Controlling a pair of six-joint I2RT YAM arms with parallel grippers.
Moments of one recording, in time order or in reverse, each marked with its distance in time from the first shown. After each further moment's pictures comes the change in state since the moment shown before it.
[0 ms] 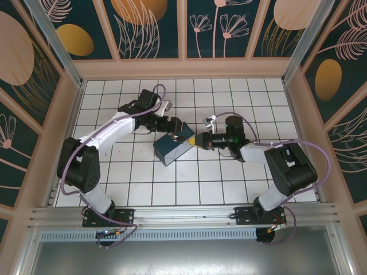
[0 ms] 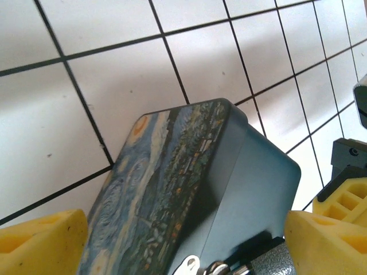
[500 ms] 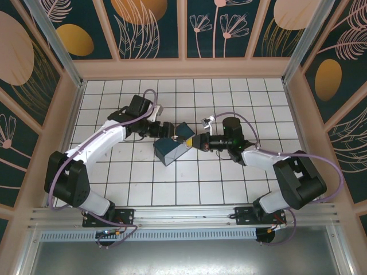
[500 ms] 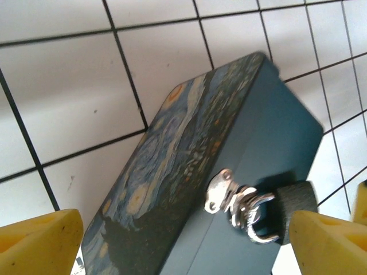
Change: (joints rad) left arm 0.010 -0.153 -0.138 -0.028 -0.073 -0.022; right arm 0.083 -0.130 -0.004 -0.128 0.153 -0.028
